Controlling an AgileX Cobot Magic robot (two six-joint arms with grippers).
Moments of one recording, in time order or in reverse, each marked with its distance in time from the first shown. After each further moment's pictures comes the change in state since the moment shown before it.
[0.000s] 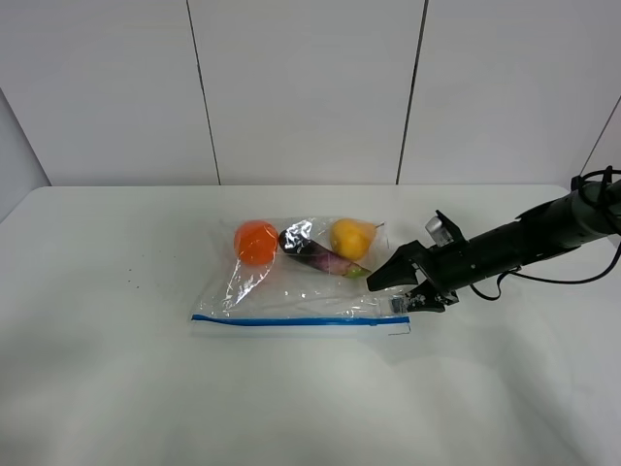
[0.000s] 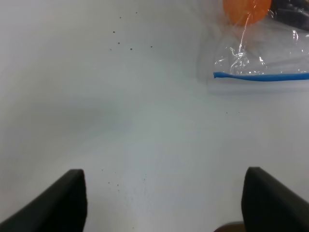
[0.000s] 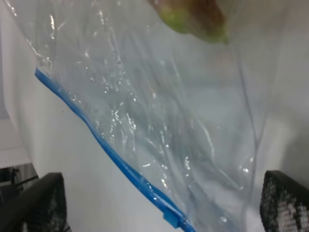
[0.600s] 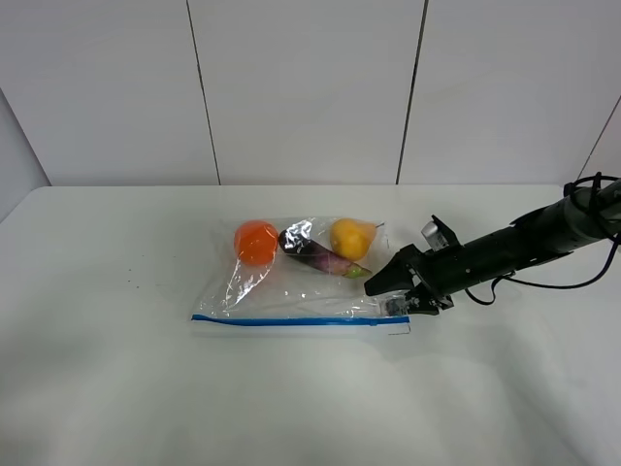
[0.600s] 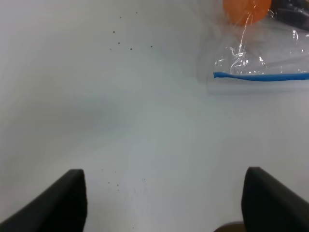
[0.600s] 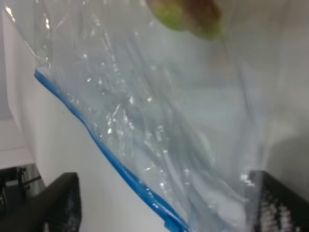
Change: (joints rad) left arm 0.000 0.000 0.000 0.000 0.000 0.000; right arm 0.015 0.020 0.000 0.022 0.001 -0.010
